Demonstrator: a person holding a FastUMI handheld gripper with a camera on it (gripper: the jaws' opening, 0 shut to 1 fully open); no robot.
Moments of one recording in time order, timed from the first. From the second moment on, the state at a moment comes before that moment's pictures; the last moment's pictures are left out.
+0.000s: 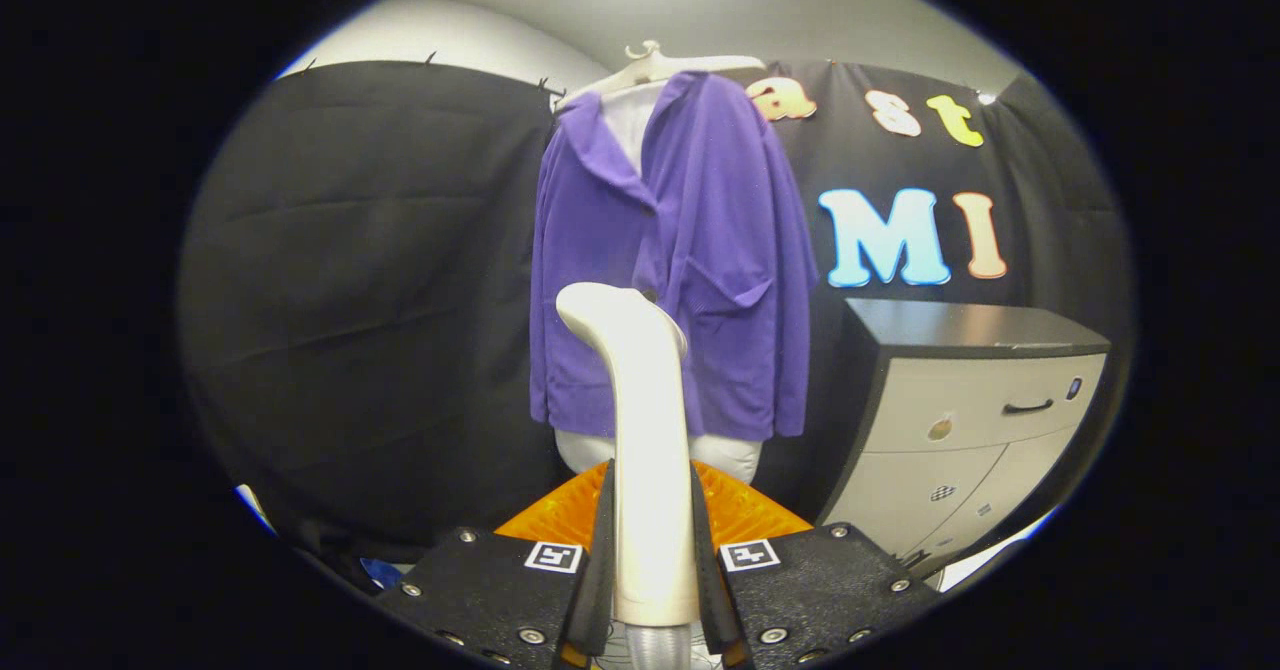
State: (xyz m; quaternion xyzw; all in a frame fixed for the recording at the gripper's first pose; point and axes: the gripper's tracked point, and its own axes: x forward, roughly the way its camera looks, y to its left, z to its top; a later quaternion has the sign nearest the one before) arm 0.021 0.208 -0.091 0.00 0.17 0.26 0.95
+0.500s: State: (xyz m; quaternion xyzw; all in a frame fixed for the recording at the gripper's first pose) arm -0.006 0.062 -0.046 0.02 0.13 0.19 0.97
